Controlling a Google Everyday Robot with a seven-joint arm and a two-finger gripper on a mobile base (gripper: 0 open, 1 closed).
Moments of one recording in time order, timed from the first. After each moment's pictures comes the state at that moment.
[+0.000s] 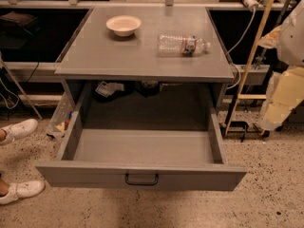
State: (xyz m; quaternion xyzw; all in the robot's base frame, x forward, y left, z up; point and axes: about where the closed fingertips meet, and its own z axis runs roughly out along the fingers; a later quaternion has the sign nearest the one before) arm 0.438 -0.216 0.977 -0.60 0.78 -0.04 0.16
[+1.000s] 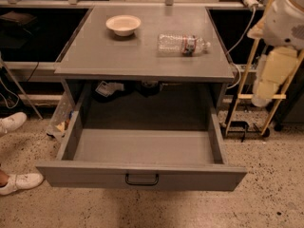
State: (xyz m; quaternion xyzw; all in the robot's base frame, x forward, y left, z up) arm 0.491 -0.224 0.970 -0.62 0.77 -0.02 0.14
